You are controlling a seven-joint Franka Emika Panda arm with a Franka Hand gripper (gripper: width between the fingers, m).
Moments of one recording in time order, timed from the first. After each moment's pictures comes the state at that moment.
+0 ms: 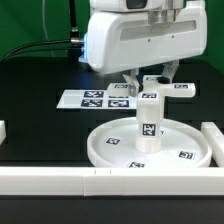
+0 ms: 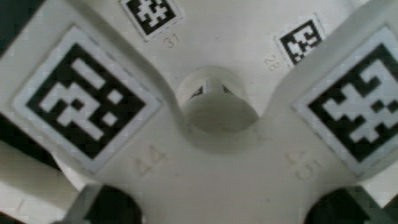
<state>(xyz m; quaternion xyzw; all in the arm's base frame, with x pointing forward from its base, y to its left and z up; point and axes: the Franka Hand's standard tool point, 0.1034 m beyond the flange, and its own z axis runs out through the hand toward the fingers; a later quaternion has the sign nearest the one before) 0.564 0.039 0.100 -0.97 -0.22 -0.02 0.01</state>
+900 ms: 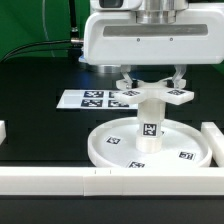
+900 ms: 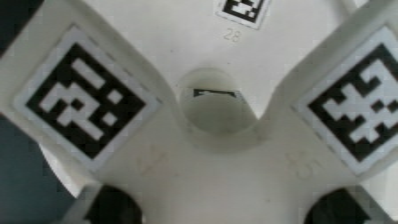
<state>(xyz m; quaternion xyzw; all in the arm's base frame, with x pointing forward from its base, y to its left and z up) 0.563 0.039 0.100 -1.00 0.07 -0.01 0.01</state>
